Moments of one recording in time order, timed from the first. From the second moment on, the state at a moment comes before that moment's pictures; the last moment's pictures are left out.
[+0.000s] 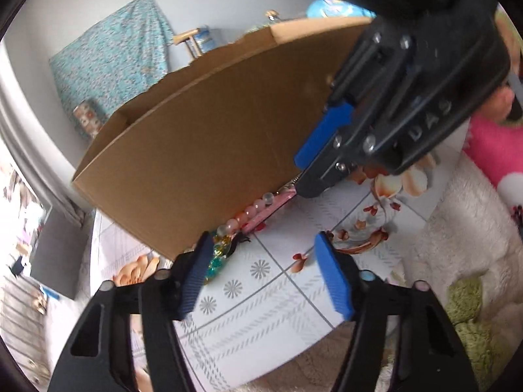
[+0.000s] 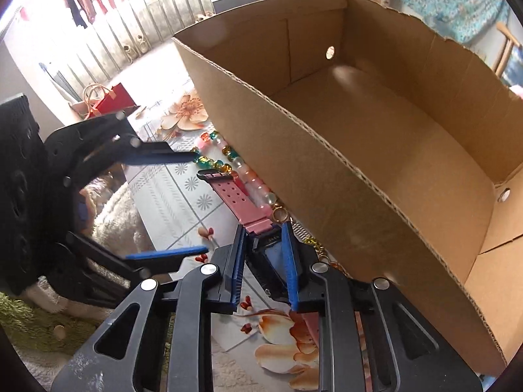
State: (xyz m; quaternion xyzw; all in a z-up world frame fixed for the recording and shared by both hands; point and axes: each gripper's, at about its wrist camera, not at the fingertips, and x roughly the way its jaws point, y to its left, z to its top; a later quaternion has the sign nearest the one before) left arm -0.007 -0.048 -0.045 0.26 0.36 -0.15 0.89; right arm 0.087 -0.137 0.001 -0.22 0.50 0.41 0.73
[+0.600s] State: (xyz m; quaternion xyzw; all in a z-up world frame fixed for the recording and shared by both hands) left arm 0.025 -0.057 -0.051 0.29 0.34 -0.16 0.88; right arm 0.070 -0.130 -0.001 -0.19 0.48 0.40 0.76
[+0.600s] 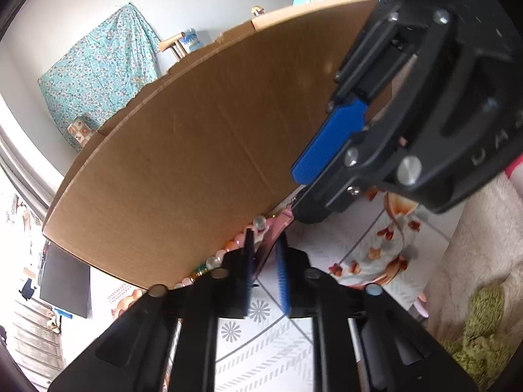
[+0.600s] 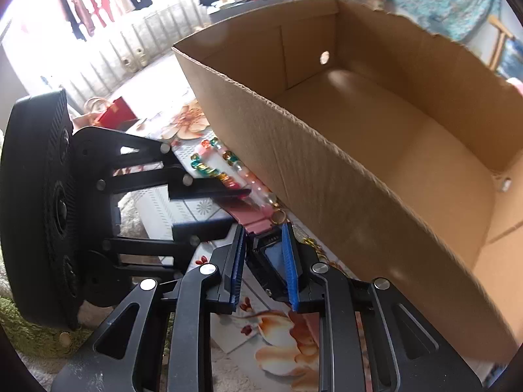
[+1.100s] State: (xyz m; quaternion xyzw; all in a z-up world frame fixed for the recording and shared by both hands) left arm 0.000 -0.052 -0.025 0.27 0.32 -0.16 0.89; right arm 0.004 -0.191 0.002 -0.16 0.41 0.22 0.87
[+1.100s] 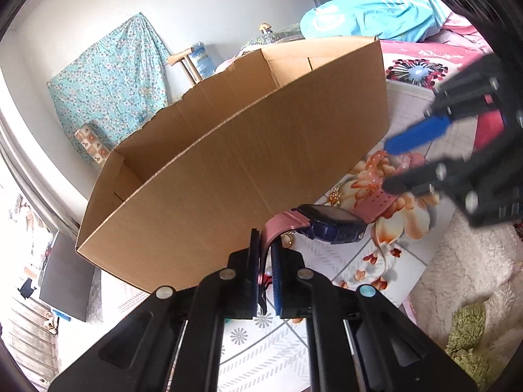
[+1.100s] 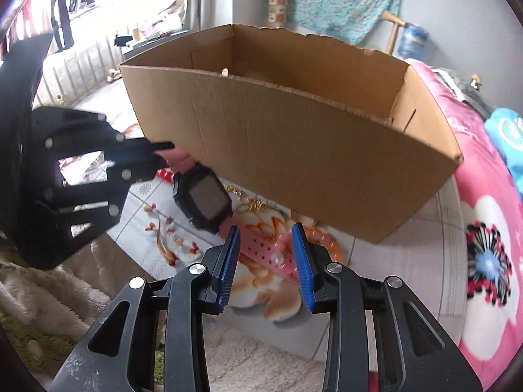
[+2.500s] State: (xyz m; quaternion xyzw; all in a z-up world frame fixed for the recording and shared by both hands) left arm 0.078 0.008 0.139 0.12 0.29 -0.19 0.93; right arm 0.090 -0.179 0.101 -0.02 0.33 0.27 0.91
